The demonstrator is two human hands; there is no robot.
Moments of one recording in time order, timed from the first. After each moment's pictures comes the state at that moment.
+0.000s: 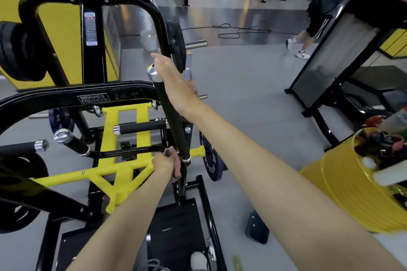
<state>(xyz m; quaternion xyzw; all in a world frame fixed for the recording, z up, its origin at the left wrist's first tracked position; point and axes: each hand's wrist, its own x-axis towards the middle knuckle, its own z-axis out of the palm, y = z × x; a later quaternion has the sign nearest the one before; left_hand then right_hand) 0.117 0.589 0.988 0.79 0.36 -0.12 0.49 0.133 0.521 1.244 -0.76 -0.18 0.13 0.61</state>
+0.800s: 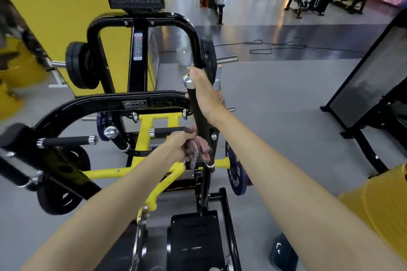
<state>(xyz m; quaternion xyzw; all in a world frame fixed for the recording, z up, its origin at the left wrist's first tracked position) 0.118 0.623 1.102 0.57 0.29 -0.13 0.76 0.143 0.536 1.229 -0.72 -0.17 0.08 0.67</state>
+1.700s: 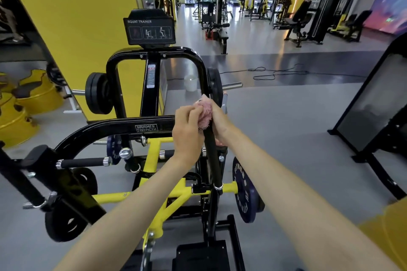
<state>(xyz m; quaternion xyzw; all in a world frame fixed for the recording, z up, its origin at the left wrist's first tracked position) 0.090 0.609 1.198 0.83 -0.06 0.48 0.26 0.154 0.523 1.226 -0.63 -0.12 0.23 0.73</state>
